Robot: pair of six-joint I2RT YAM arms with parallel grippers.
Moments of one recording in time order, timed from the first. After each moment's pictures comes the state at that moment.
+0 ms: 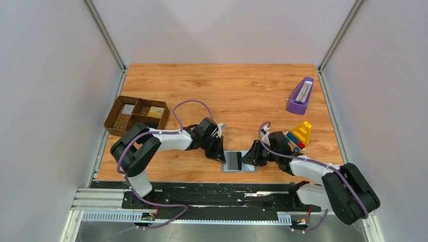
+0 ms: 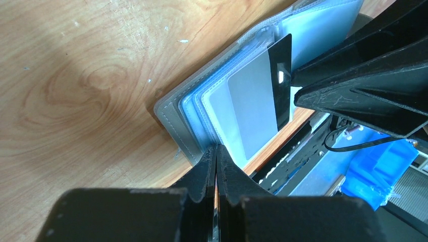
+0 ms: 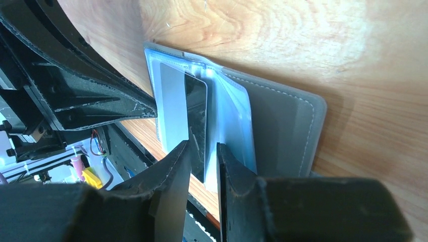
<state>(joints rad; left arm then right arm) -0.81 1.73 0.84 -0.10 0.47 -0.68 0.45 1.19 0.25 0.18 -0.50 0.79</state>
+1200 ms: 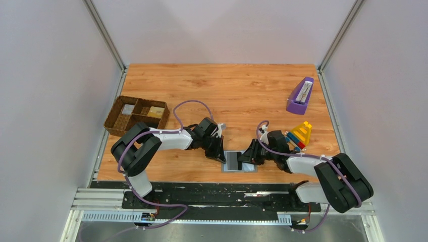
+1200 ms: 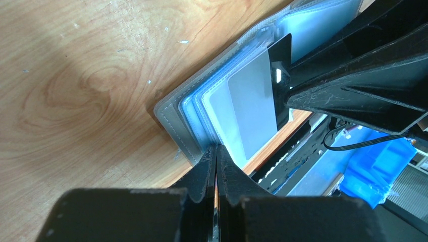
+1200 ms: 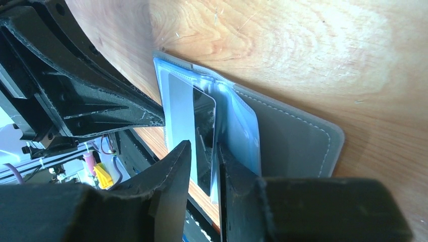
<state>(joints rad) -0.81 1.74 0.85 -0.10 0.48 -0.68 0.45 1.30 0.25 0.32 -0.55 0.82</state>
